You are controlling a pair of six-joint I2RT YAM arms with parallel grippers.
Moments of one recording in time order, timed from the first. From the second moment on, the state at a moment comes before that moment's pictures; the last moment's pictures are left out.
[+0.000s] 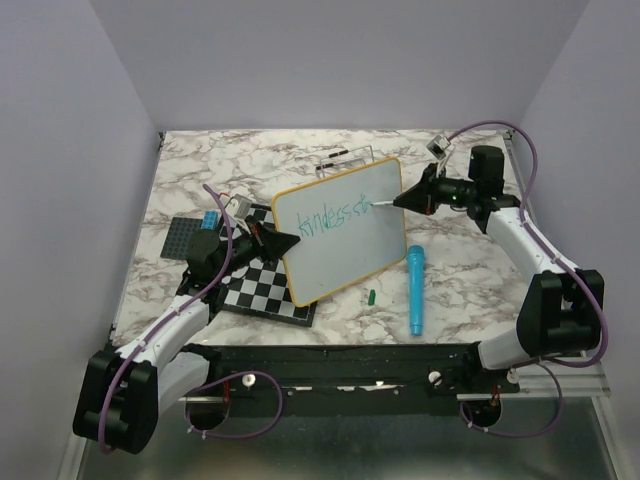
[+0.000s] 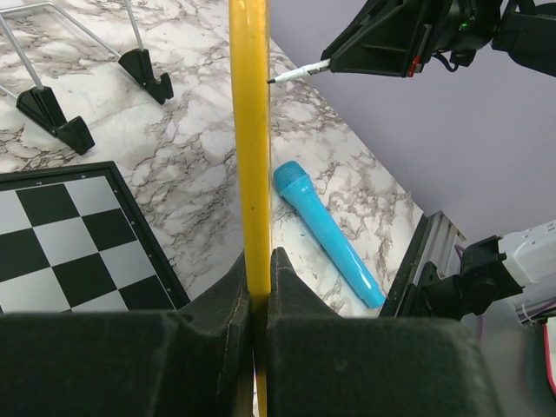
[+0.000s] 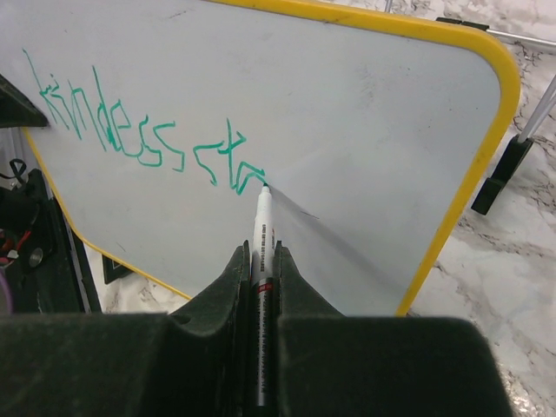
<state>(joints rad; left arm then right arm) -0.28 1.00 0.38 0.65 0.66 -0.62 0.07 1.48 1.07 -0.12 -0.98 -0.07</state>
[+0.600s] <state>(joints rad) -0.28 1.00 0.38 0.65 0.66 -0.61 0.06 1.42 1.07 -0.16 -0.99 -0.08</state>
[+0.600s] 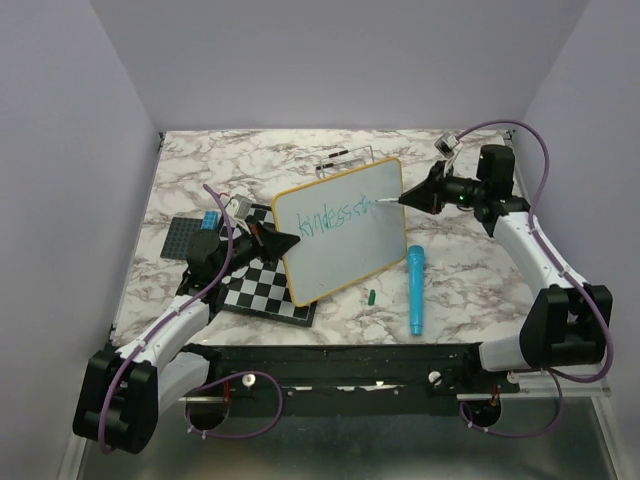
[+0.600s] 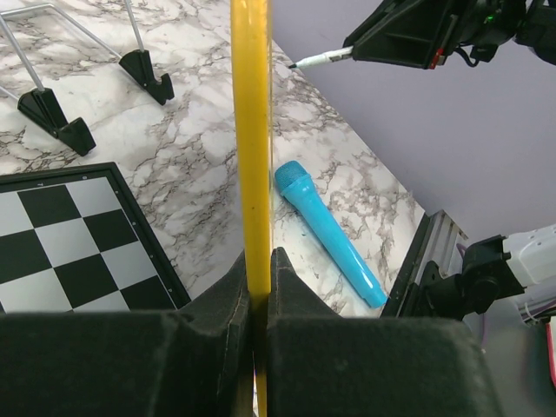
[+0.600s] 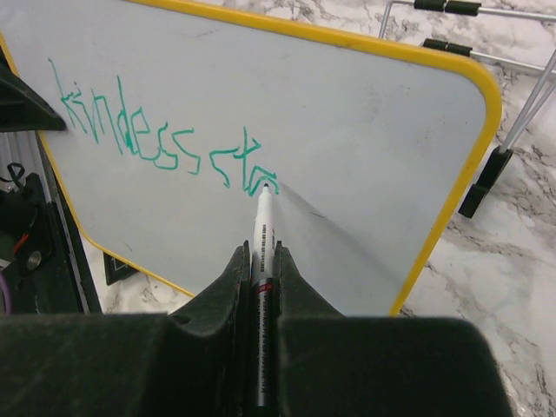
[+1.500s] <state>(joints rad) -0.28 1.00 0.38 0.65 0.66 -0.61 0.05 1.49 1.10 -0.10 -0.99 -0.03</state>
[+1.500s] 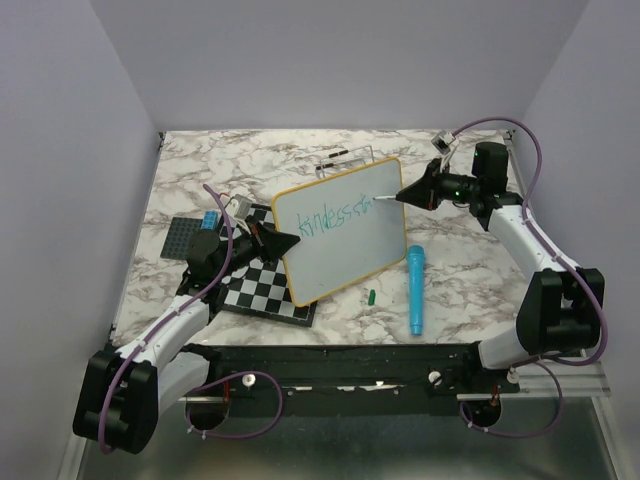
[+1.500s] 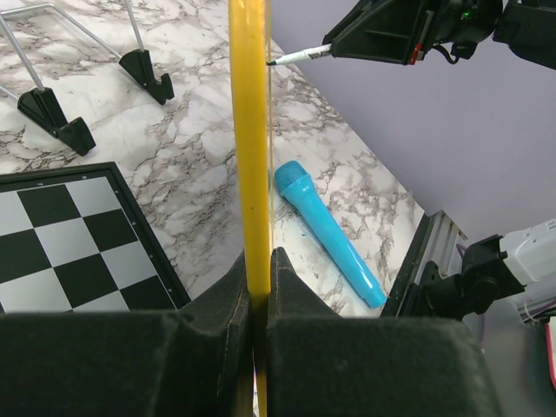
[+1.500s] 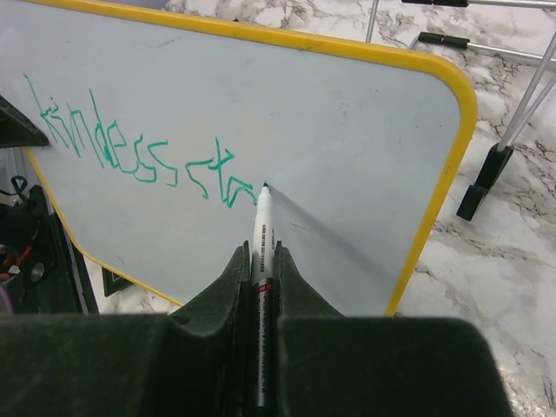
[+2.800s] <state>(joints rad) -0.28 1.00 0.38 0.65 0.66 -0.62 0.05 1.49 1.11 -0.17 -1.00 -0.08</state>
